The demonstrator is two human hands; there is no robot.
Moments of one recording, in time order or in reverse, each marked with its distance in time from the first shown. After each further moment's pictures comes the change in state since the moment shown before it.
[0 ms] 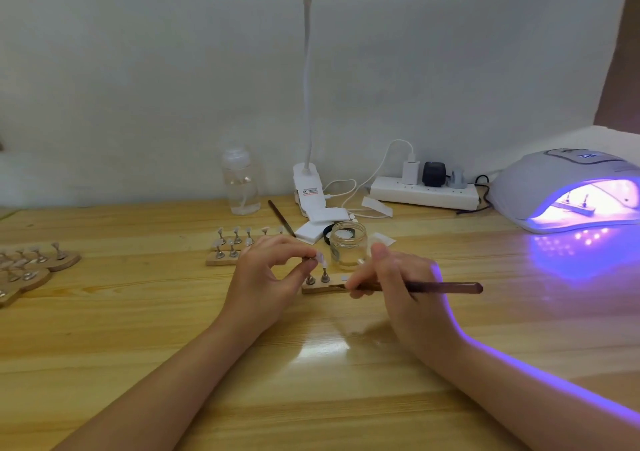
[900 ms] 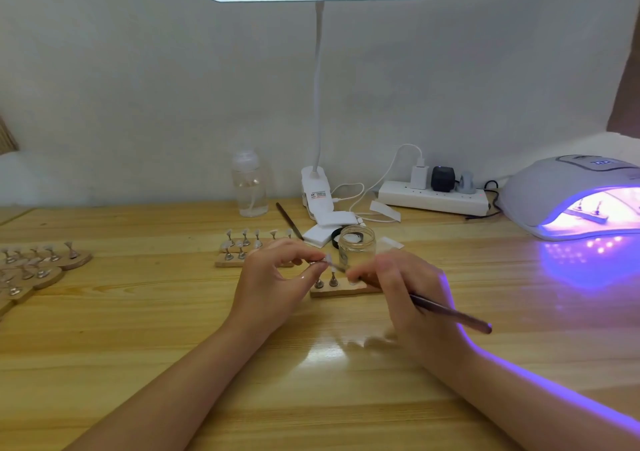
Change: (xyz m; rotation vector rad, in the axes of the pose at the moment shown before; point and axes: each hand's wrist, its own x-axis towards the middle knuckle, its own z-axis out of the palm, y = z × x) left_hand 0.002 0.001 -0.001 -0.028 0.032 -0.056; right_hand 0.000 -0.001 0.002 -0.087 -0.016 -0.195
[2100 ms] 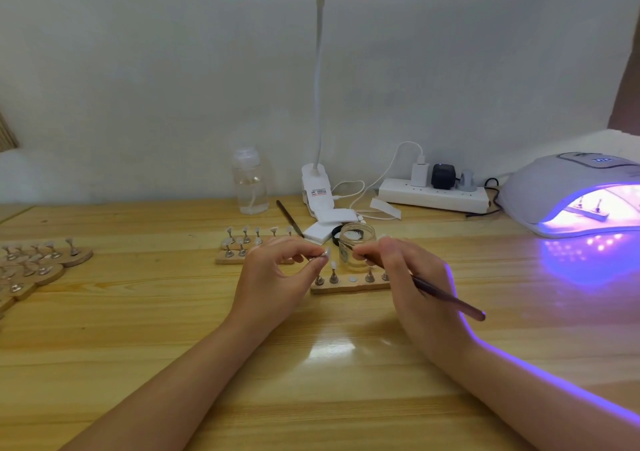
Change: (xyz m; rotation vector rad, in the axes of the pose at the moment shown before) left_hand -0.001 0.002 -0.001 0.039 -0.003 -0.006; right_hand 0.003 -0.005 -0.002 0.114 0.001 0.197
